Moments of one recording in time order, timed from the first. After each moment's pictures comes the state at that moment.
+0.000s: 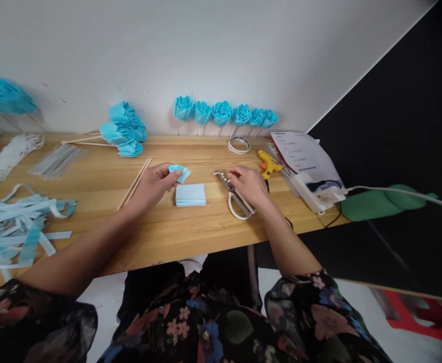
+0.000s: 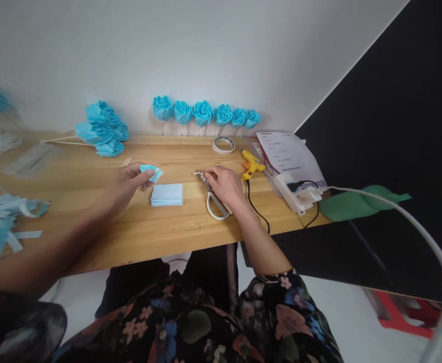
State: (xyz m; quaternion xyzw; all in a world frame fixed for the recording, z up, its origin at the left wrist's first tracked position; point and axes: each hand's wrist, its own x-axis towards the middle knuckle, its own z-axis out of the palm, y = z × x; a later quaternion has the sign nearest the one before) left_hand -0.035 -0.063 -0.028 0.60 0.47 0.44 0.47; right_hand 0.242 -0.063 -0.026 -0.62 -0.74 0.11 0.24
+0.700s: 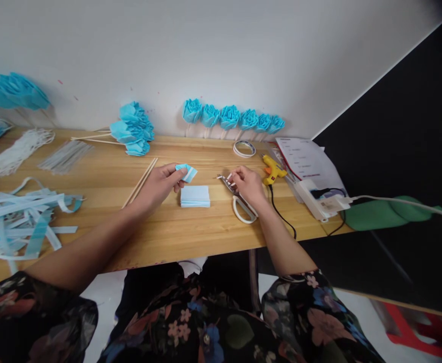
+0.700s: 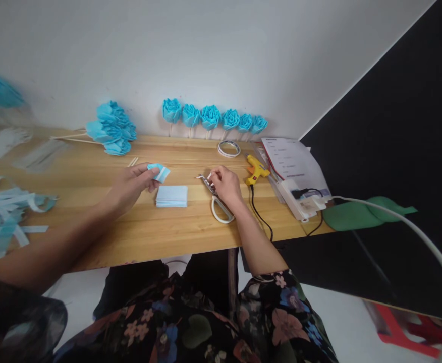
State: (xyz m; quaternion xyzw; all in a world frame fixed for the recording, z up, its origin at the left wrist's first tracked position) left_hand -0.034 -0.066 -0.023 0.57 0.46 0.45 0.51; right_hand 0.237 -0.043 -0.053 -0.64 -0.65 0.23 0.33
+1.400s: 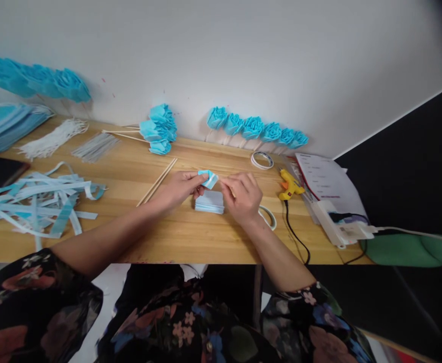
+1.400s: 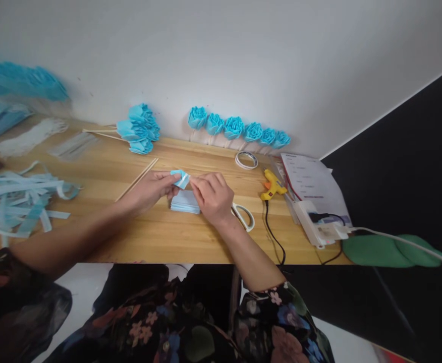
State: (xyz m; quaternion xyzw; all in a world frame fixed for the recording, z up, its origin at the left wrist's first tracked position) left_hand -0.028 -0.069 -0.027 0.50 0.44 0.44 0.61; right_hand 0.166 -0.065 -0.028 -0.31 -0.82 -0.15 0.45
